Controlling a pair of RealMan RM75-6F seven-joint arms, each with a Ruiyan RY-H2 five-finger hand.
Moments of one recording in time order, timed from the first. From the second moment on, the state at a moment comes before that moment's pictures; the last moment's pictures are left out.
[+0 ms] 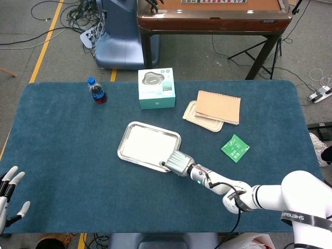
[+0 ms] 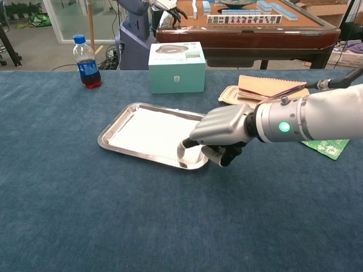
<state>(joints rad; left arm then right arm) 0.07 -1.08 0.01 -1.68 1.61 1.66 0.12 1.16 -1.50 -0.06 -1.47 -1.09 0.58 -0.47</state>
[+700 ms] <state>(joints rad) 0.07 -1.08 0.00 -1.67 1.61 1.66 0.10 1.10 -1.40 -0.03 -1.58 -1.15 0.69 -0.44</state>
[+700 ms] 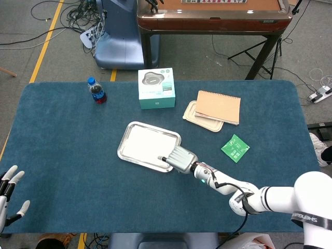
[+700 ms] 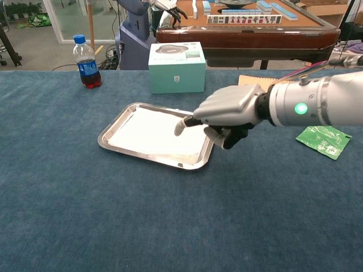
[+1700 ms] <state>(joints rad) 0.01 -1.10 -0.02 -1.63 1.60 1.60 0.06 0.48 -1.06 -0.14 -1.85 -1.21 1.44 -0.51</state>
